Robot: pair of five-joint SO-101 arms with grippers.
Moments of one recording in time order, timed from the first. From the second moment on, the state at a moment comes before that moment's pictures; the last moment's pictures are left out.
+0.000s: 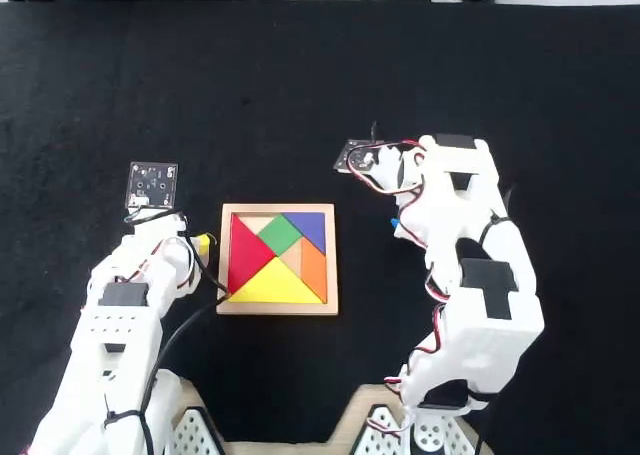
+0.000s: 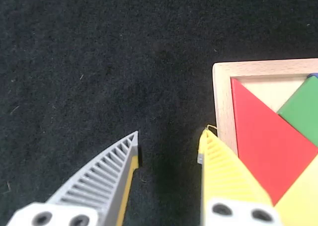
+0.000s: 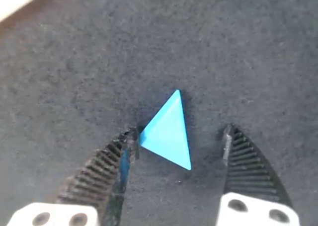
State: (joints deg) left arm -4.6 -47.3 78.5 29.0 -4.1; right arm 3.7 16.0 16.7 69.6 69.4
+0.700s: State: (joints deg) left arm -4.6 -47.3 78.5 29.0 -4.1; right arm 4.0 19.6 13.7 69.3 72.8
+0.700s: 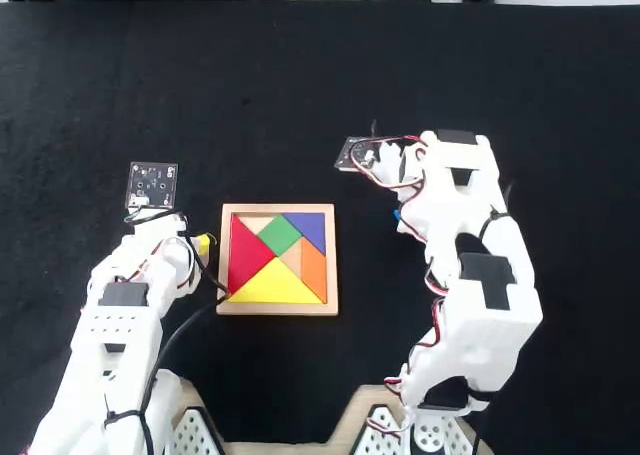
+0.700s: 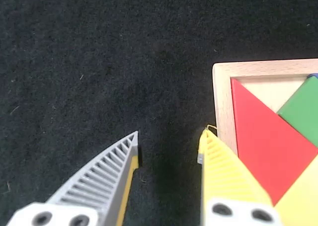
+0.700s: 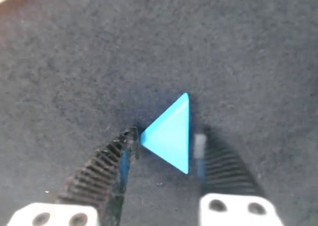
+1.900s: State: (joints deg) left arm -4.6 -47.3 78.5 29.0 -4.1; right arm -23.2 9.9 0.1 78.7 63.4
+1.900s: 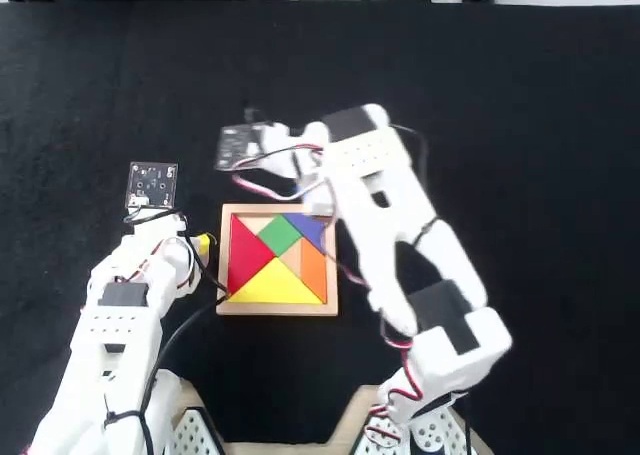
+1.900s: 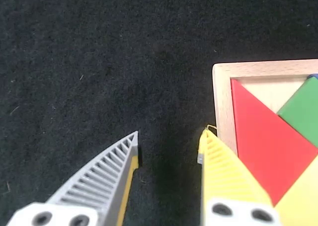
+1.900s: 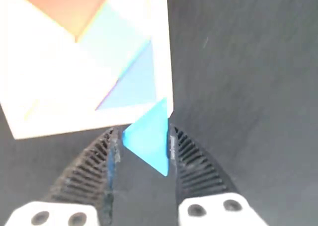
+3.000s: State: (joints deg) left arm -22.7 -47.3 77.7 45.5 -2.2; right arm -34.9 38.5 -27.8 82.9 56.1
